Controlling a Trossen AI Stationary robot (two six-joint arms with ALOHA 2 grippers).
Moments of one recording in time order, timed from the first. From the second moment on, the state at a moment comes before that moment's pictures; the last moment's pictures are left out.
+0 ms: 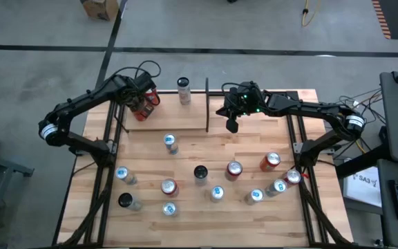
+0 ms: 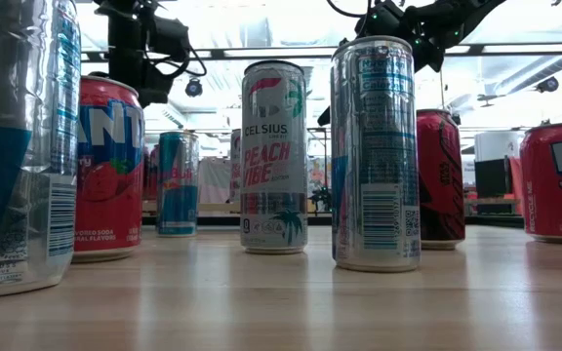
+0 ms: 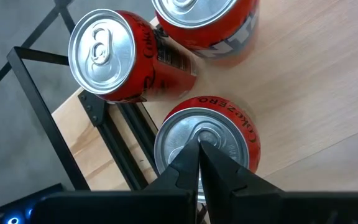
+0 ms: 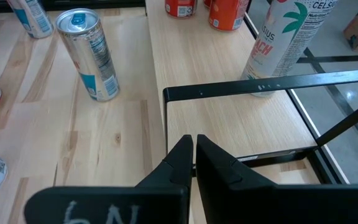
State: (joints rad) left arm 0.69 1.36 1.23 -1.24 -0.43 -0.23; right arm -0.48 1.46 1.01 -0.12 -0.29 -0.23
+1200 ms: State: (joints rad) left arm 0.68 1.31 1.16 -1.19 -0.31 -0.22; right arm -0.48 1.46 1.01 -0.12 -0.29 -0.23
